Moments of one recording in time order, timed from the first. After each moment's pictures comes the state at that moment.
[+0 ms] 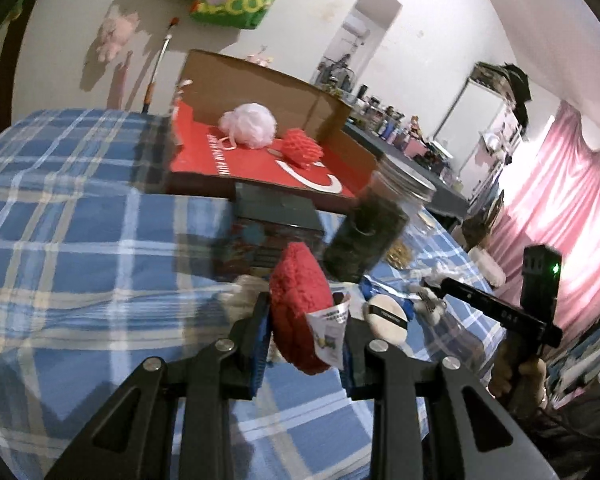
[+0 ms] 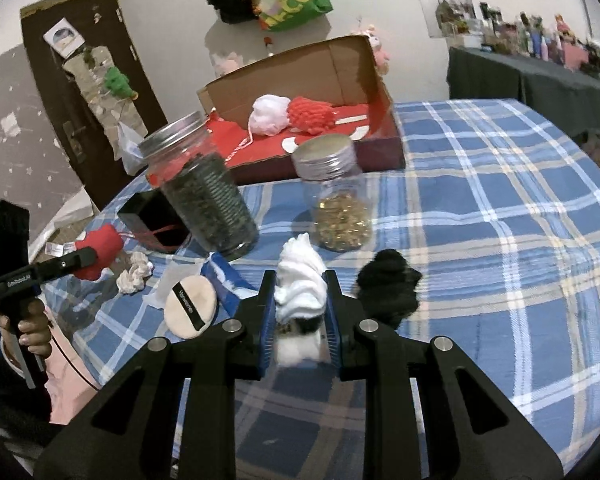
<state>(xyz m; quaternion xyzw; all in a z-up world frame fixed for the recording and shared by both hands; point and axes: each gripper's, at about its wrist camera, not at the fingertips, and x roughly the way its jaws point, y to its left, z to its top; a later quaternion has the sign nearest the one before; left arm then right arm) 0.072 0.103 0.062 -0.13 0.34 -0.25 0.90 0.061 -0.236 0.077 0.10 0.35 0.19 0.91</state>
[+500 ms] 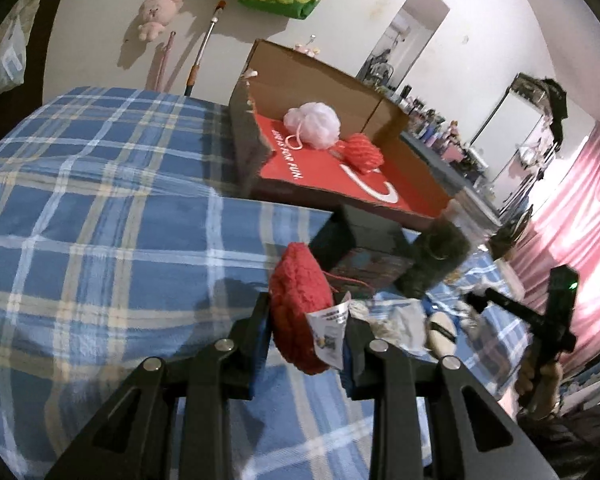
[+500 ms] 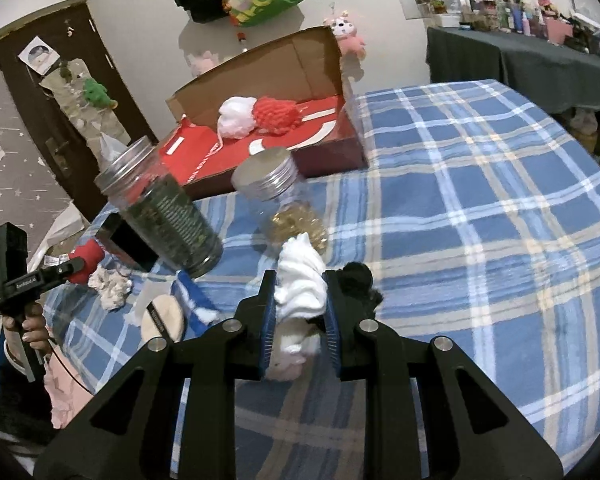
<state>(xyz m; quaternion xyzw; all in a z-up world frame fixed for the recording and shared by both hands) 0.097 0.163 0.061 -0.16 0.38 -0.19 0.89 0.083 -0.262 0.081 0.12 0.37 0.16 0.91</state>
